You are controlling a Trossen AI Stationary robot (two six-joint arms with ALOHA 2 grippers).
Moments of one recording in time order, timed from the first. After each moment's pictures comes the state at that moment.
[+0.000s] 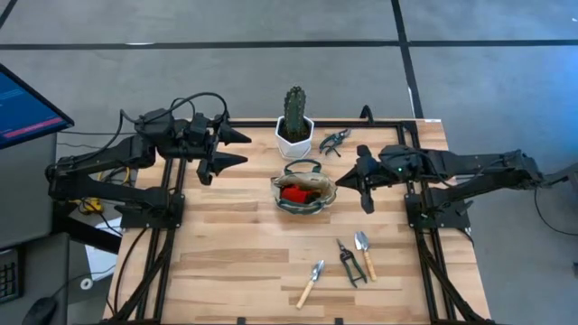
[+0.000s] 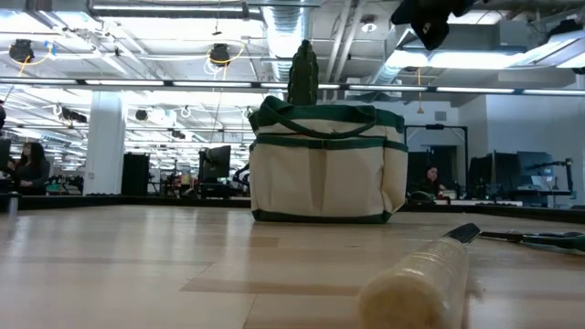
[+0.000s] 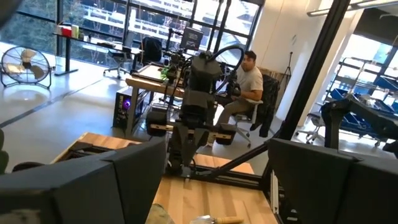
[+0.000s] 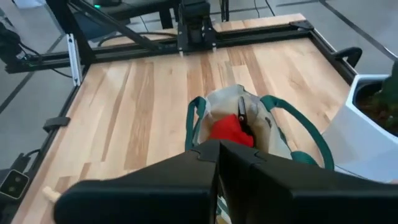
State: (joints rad) left arm 0.20 0.93 1.06 -0.08 0.23 -0.24; right arm 0.03 0.97 0.90 -0.39 0.03 0.11
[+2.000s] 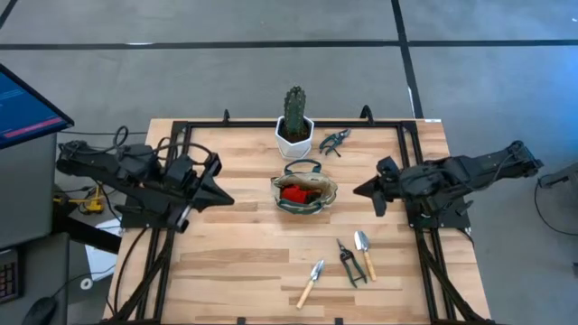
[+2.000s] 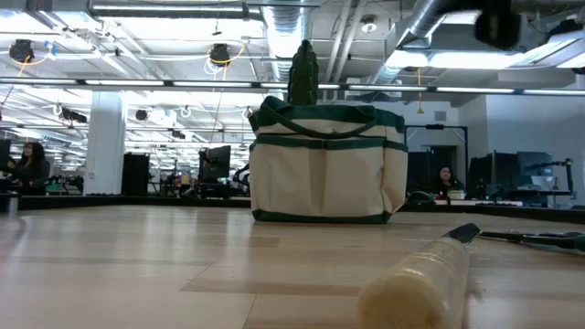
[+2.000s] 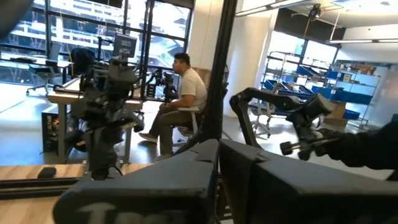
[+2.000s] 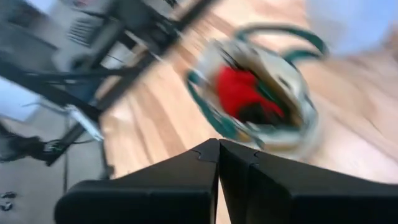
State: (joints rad) left arm -0.33 0.91 1.06 -0.03 -0.04 -0.16; right arm 0.31 0.84 0.90 -0.63 0.37 0.90
